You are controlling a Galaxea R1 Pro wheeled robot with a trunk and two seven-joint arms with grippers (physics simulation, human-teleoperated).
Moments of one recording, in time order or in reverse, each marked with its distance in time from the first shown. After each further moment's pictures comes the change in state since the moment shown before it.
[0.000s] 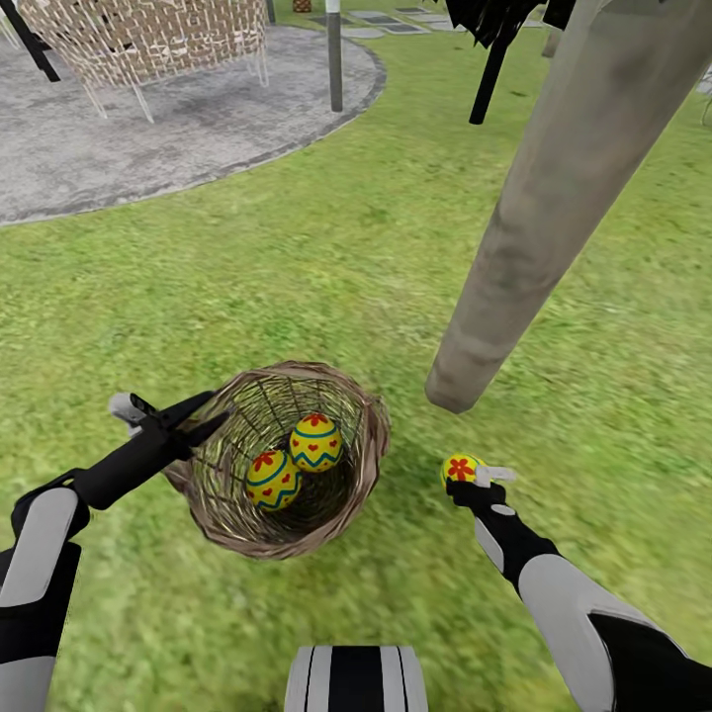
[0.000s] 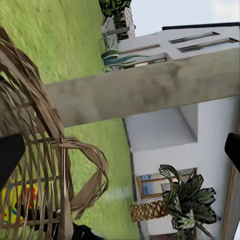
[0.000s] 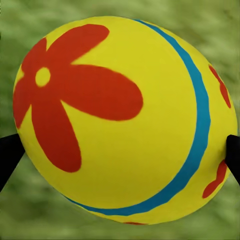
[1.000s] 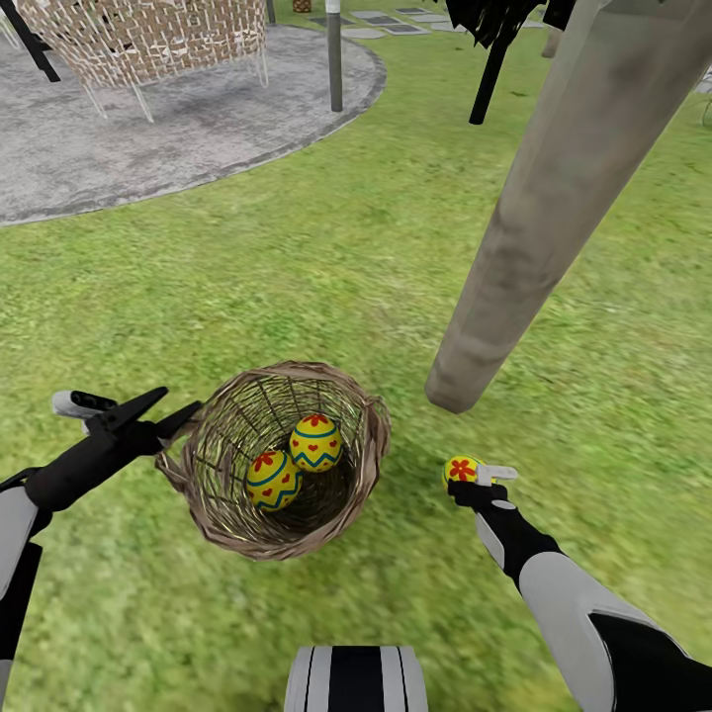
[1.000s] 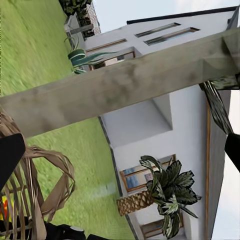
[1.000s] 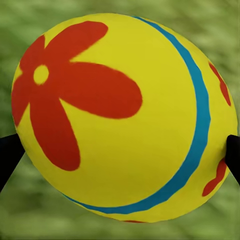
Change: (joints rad) left arm 0.006 0.104 0.021 0.000 -0.001 0.005 -0.238; right arm -0.001 -0.001 0.002 -0.029 -0.006 0.080 -0.008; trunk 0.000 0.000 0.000
